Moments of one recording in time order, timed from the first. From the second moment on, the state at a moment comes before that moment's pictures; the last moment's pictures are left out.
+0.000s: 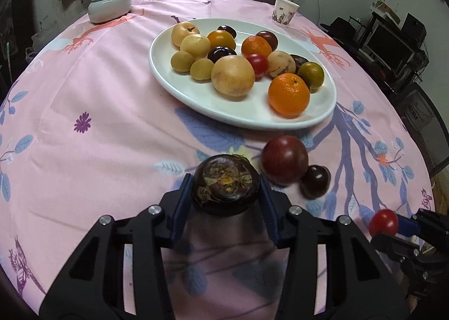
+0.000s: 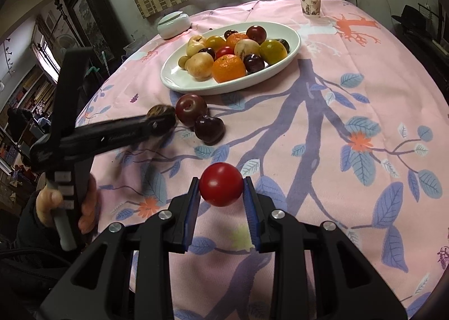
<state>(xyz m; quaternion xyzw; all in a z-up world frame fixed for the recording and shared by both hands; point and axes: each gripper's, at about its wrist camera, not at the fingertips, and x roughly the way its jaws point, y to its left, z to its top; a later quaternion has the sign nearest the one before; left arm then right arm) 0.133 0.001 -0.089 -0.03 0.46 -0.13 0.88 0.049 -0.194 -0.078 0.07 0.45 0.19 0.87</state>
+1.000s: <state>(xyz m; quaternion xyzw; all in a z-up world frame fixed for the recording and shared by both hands) 0.150 -0.007 -0.016 0.00 0.43 -0.17 0.89 0.131 -0.170 -0.030 -0.01 0.44 0.22 0.87</state>
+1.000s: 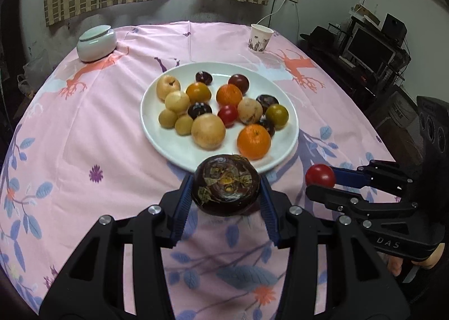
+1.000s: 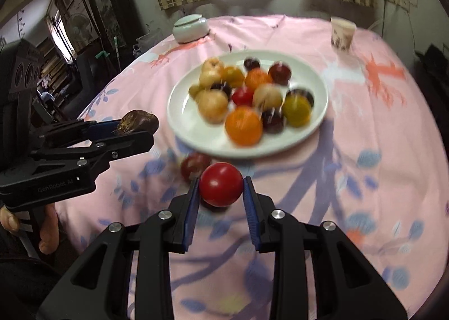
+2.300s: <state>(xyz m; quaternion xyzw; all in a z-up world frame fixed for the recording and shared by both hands) 0.312 -0.029 -0.009 -0.03 0.47 -0.13 0.87 0.263 -0.180 -0.036 0.00 0.46 0.18 0.87</state>
